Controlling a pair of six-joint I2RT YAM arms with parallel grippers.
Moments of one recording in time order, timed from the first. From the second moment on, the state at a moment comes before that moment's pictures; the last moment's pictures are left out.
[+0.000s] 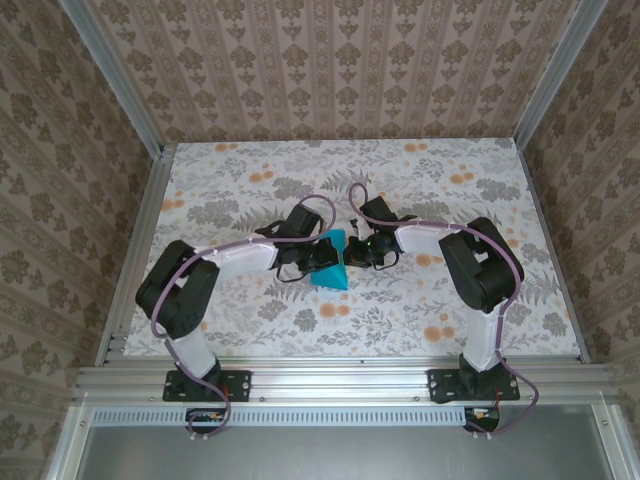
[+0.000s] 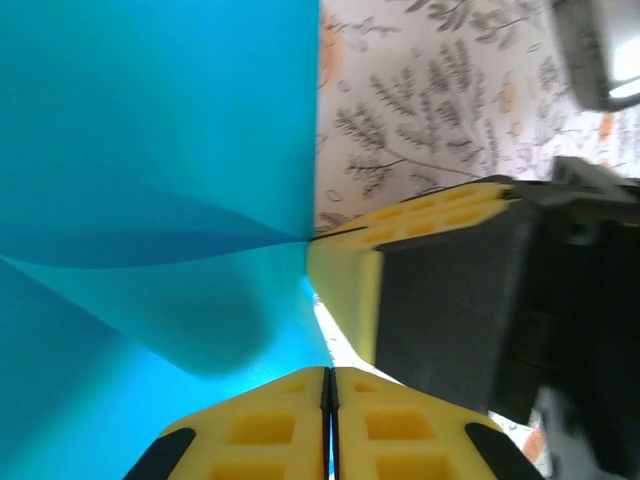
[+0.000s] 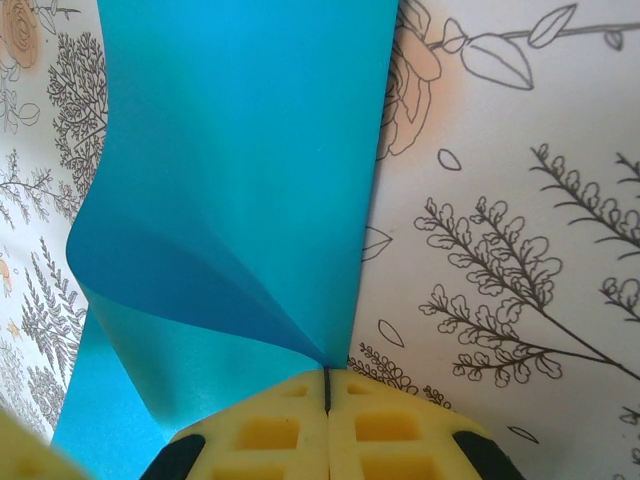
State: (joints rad) left arm -0.72 1.75 1.00 -0.21 0.36 -0.84; right arm 0.47 1.93 1.11 -0.31 -0.45 0.52
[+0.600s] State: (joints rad) left arm -0.72 1.81 1.00 -0.24 0.34 -0.84; right arm 0.47 1.93 1.11 -0.31 -0.45 0.53
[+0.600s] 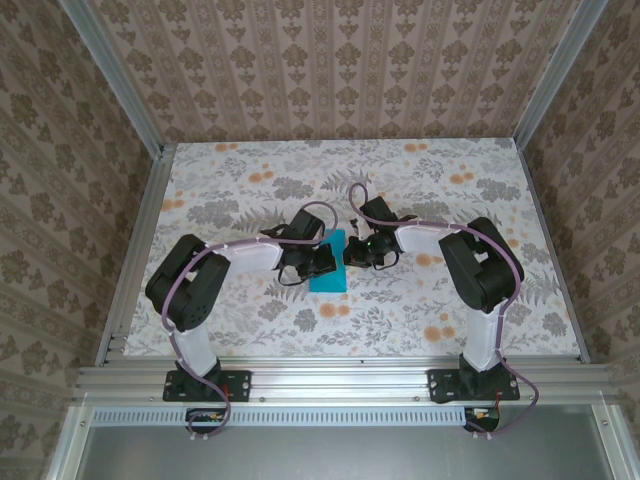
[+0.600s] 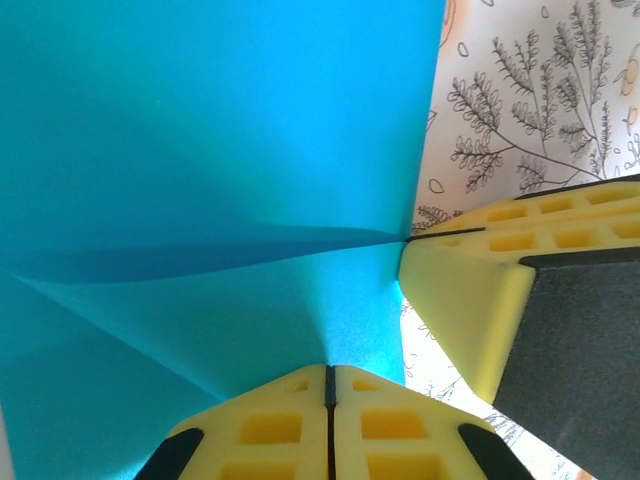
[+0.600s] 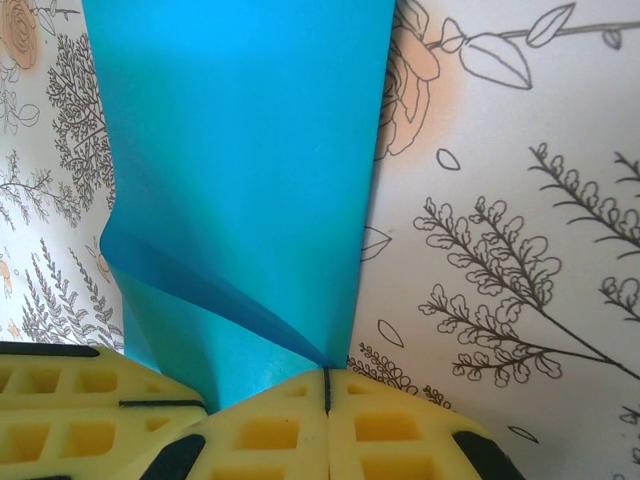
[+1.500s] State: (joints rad) left arm -0.72 1.83 1.01 -0.27 0.33 -0.84; right arm 0.47 1.93 1.11 -0.32 -0.45 0.53
